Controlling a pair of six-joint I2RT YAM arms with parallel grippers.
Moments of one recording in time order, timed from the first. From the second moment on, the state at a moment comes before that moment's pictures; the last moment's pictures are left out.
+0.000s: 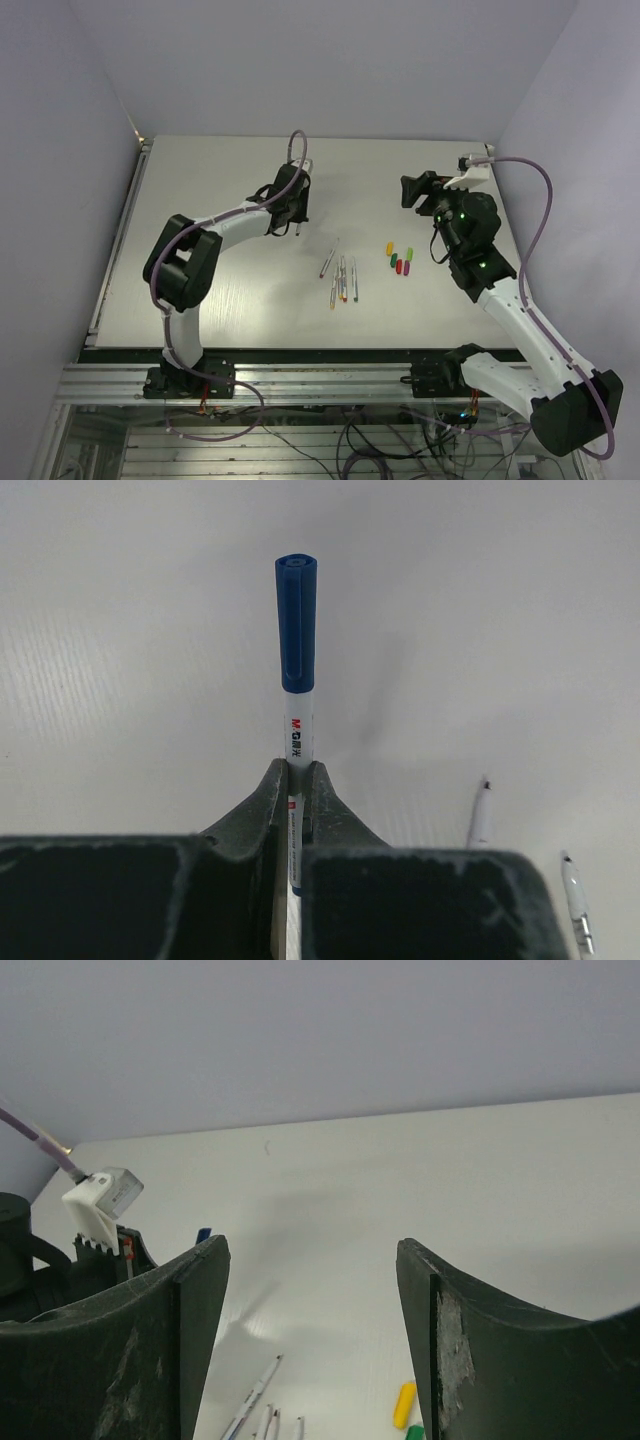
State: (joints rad) left arm -0.57 1.89 1.27 -0.06 -0.14 -0.27; right arm 0.37 0.97 0.82 0.15 0.18 0.27
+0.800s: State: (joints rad) left arm -0.53 2.07 1.37 -0.14 -0.20 -0.38; right arm 0.37 0.95 0.77 0.12 0.24 0.26
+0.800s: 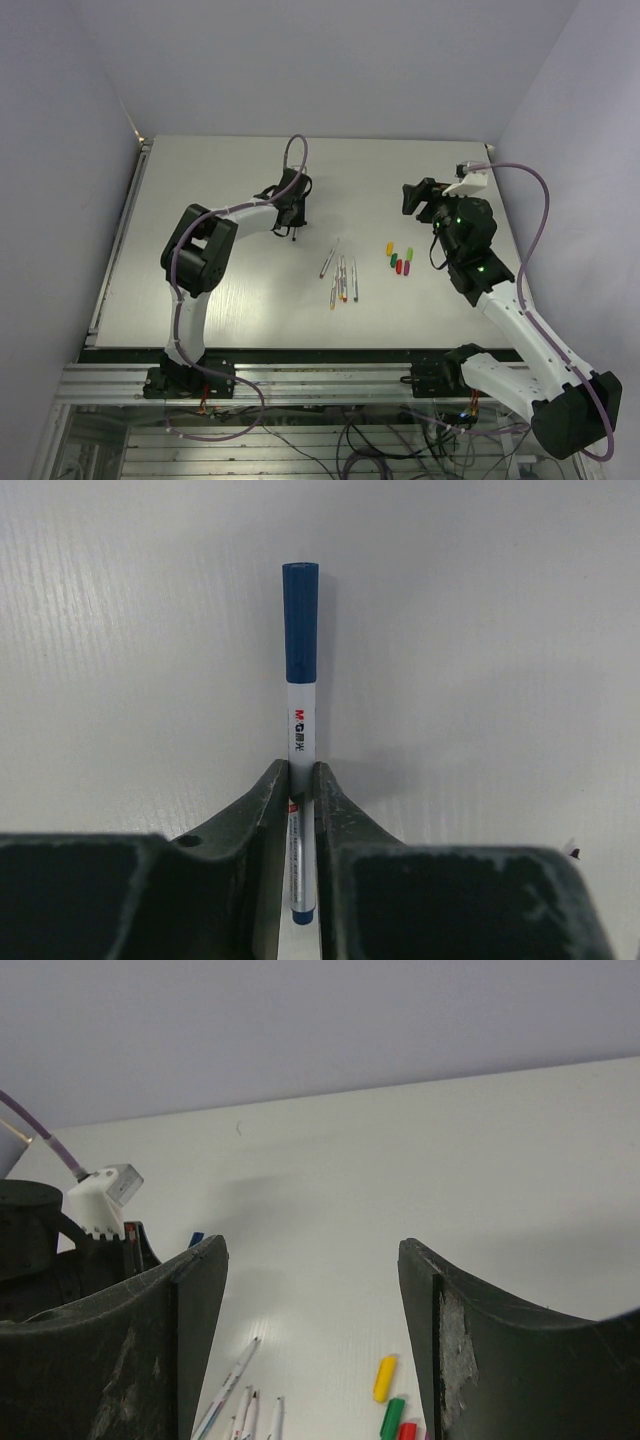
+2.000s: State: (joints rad) left arm -0.72 1.86 1.34 -0.22 -0.24 -0.24; right arm 0.37 0.98 0.77 -0.02 0.33 0.25
